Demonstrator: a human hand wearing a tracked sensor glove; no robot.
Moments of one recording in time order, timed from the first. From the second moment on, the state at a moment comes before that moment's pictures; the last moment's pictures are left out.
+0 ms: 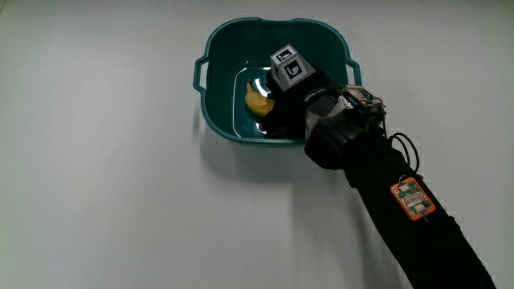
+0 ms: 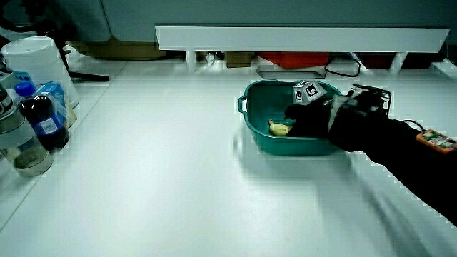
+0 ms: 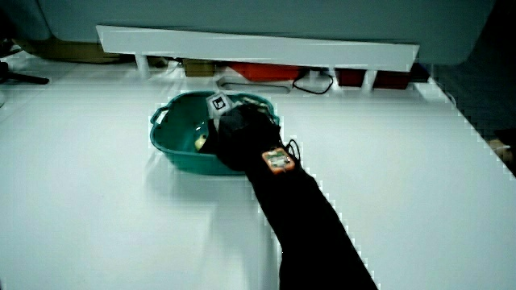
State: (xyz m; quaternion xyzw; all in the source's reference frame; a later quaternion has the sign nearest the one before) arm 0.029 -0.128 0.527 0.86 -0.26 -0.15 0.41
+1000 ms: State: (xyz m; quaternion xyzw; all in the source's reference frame) arm 0.020 -0.121 0.527 0.87 -0.29 -0.15 0.37
